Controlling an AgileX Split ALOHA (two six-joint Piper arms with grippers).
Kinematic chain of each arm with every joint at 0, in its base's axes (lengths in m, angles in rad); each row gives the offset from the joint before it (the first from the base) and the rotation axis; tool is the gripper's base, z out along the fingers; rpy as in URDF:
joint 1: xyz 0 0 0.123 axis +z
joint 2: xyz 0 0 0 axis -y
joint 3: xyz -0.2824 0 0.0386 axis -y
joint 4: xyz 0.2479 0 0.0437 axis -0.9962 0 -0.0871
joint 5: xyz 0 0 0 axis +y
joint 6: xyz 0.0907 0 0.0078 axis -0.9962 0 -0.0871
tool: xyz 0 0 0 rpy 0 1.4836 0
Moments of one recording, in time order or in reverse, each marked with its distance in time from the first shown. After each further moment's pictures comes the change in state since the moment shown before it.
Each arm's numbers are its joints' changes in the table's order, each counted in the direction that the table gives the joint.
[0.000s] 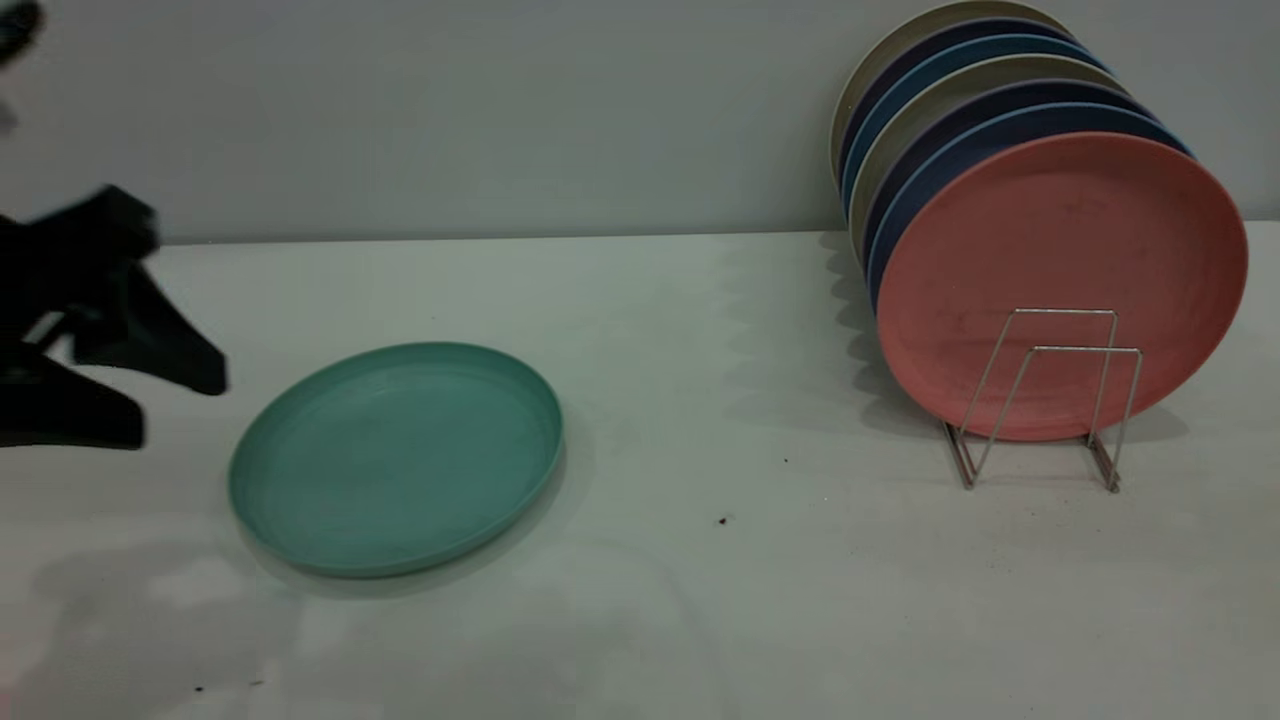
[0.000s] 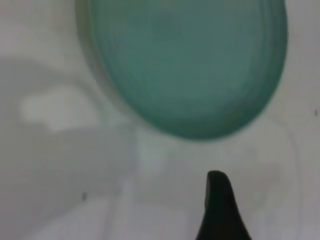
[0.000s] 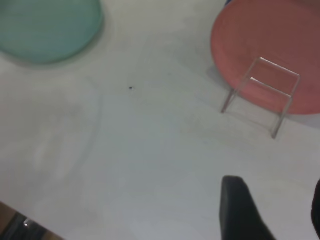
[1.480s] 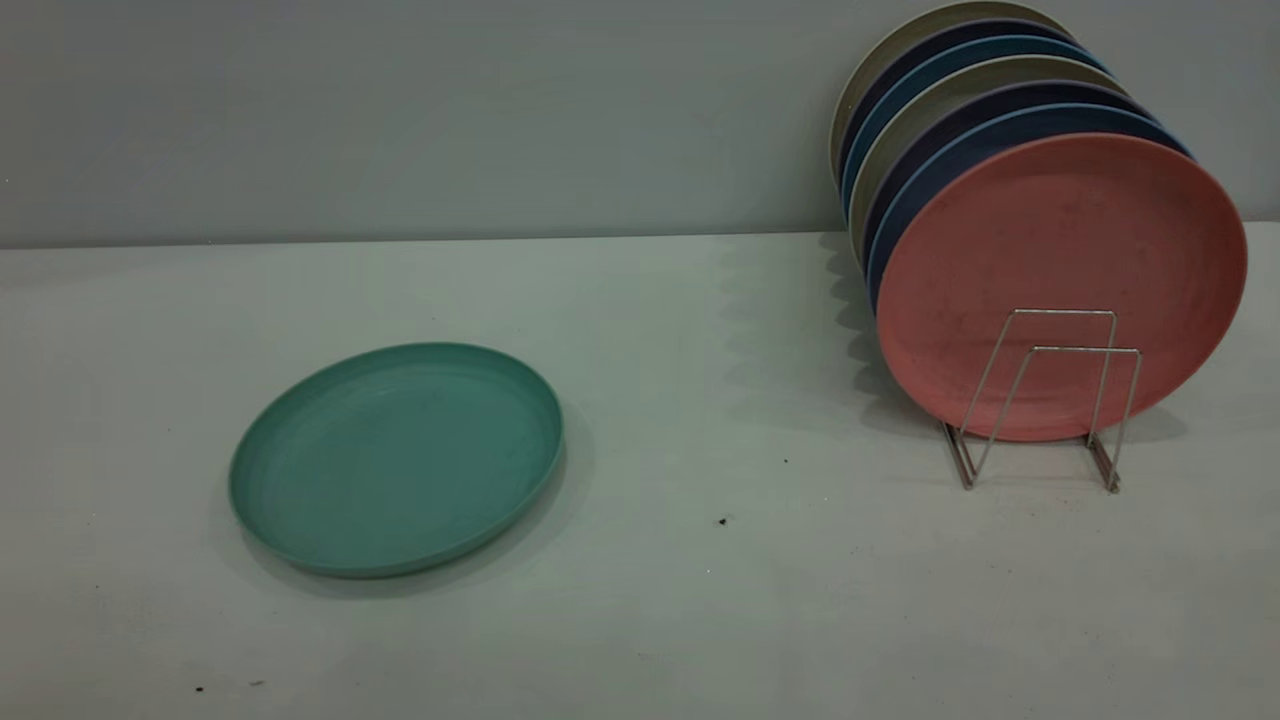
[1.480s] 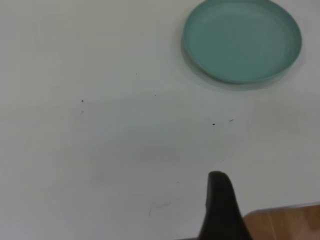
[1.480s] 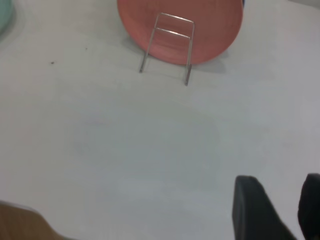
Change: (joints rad) left arm -0.007 1.638 -0.128 -1.120 0.859 0.661; right arm 0.000 0.679 -0.021 0.422 0.468 -0.462
